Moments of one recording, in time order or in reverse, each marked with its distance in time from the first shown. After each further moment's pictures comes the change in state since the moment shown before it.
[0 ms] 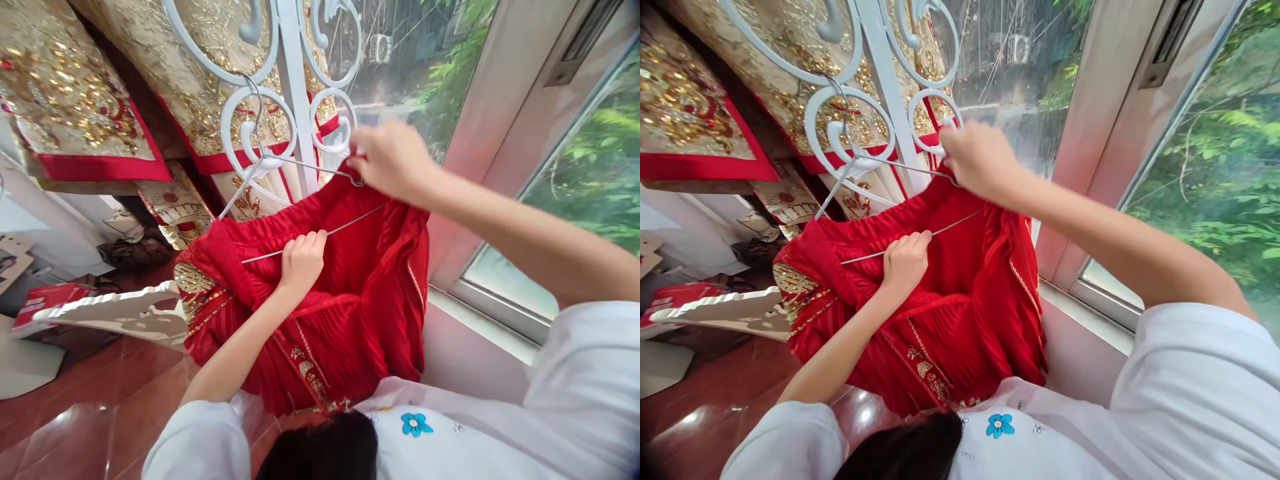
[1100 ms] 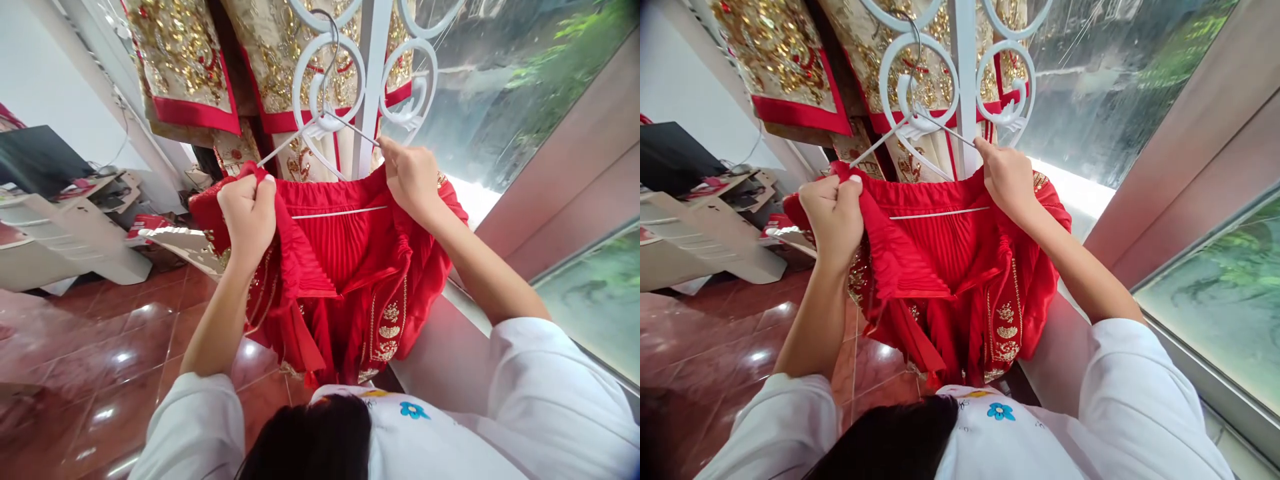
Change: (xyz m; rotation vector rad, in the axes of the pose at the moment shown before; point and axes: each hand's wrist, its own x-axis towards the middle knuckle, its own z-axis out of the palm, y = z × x) left_hand -0.027 -0.075 -0.095 -0.469 0.468 -0.590; right_hand -0.009 -0.034 0.079 0.336 0.055 0.022
